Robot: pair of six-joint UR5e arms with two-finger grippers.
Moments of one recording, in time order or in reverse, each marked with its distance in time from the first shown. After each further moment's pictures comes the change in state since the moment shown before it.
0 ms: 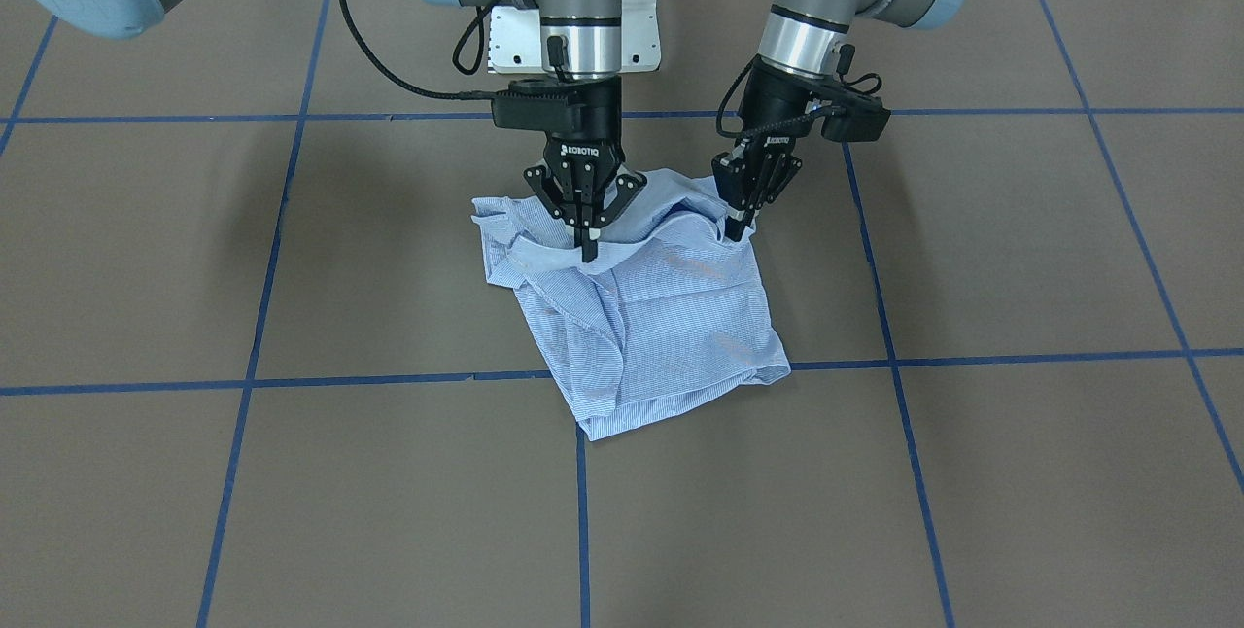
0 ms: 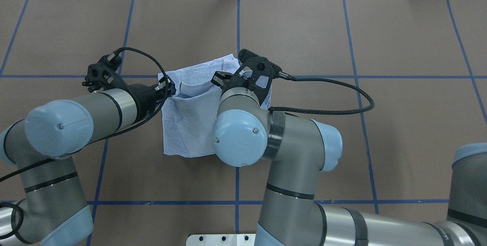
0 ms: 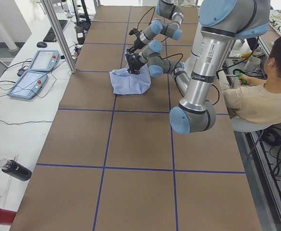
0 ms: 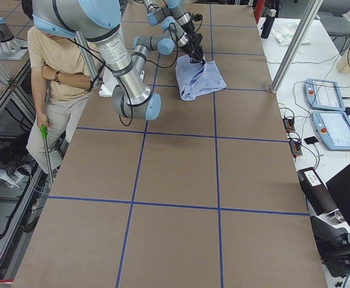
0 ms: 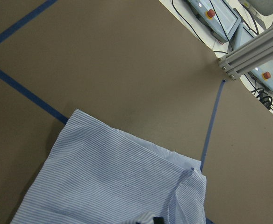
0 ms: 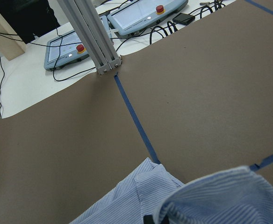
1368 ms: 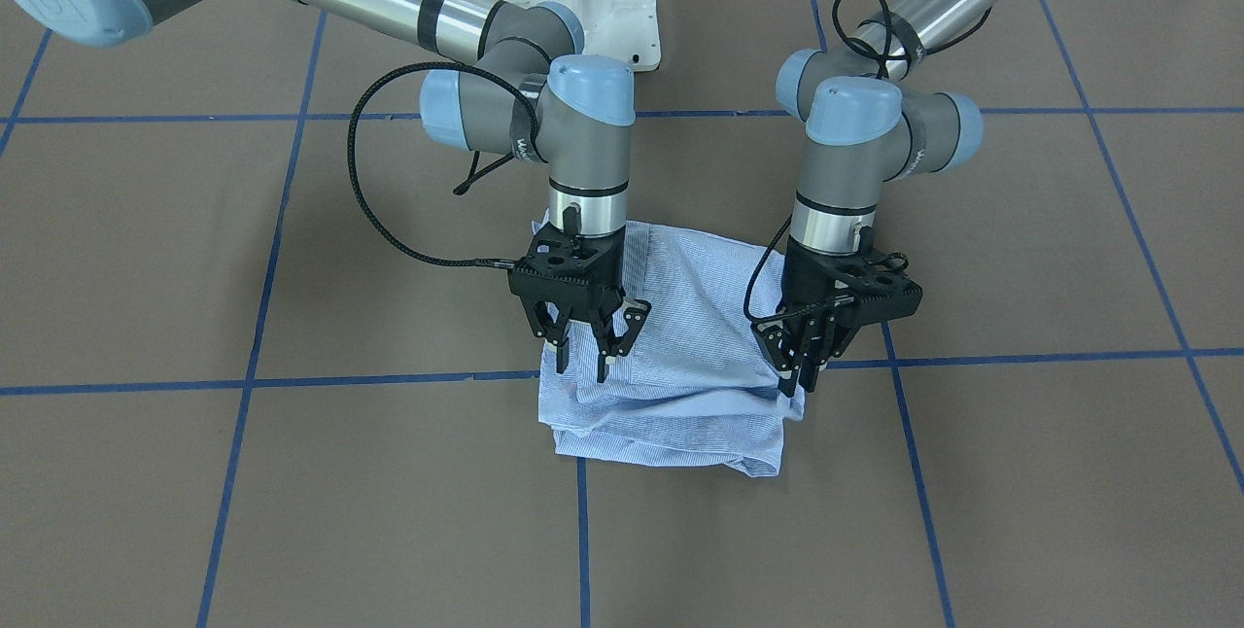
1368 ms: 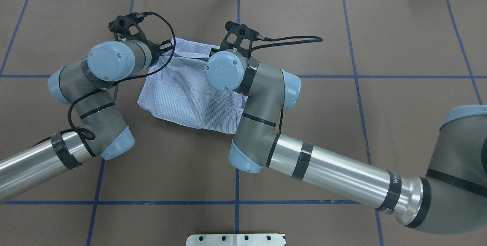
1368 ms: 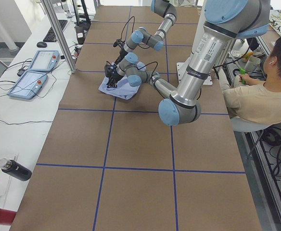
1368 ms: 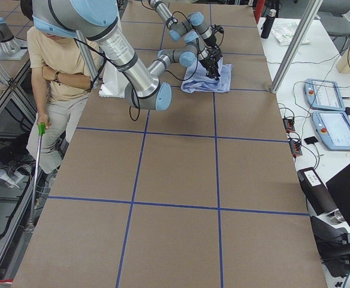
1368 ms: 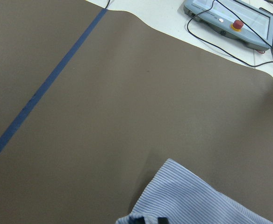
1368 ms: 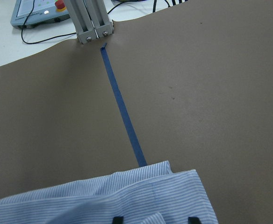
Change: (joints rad) left arm -0.169 -0.163 0.399 -0.116 -0.111 0.411; right arm 0.142 0.106 -0.331 0.172 0.257 -0.188
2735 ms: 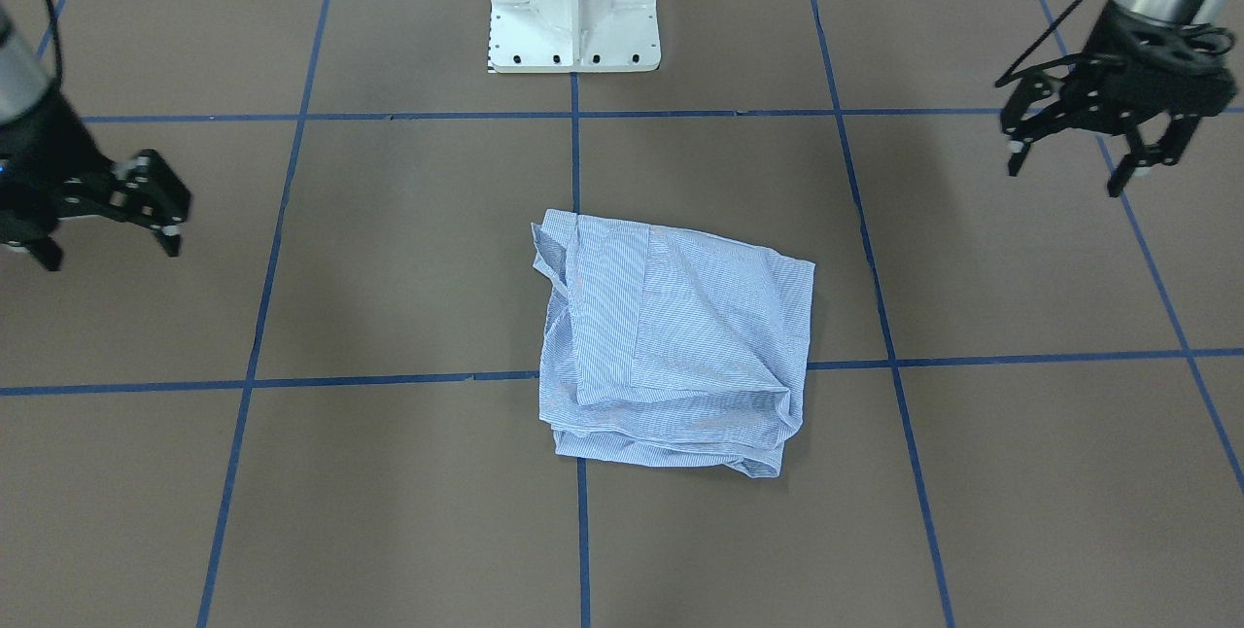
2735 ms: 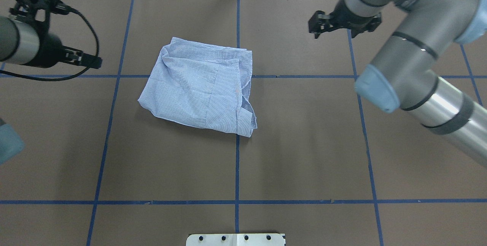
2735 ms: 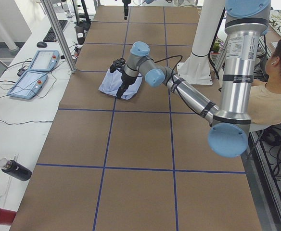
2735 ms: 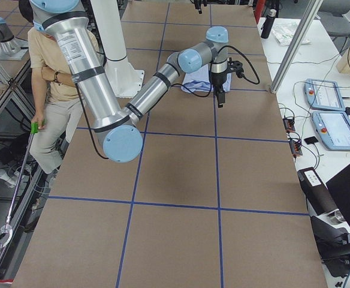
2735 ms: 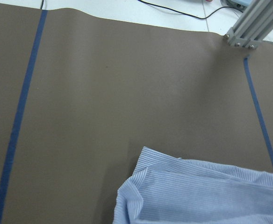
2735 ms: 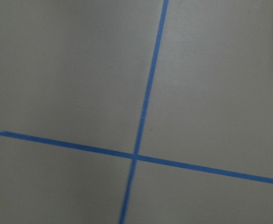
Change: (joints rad) left arm -0.434 0.565 -0.665 0.397 -0.520 1.064; right arm 0.612 -0.632 0.774 -0.537 0.764 -1.140
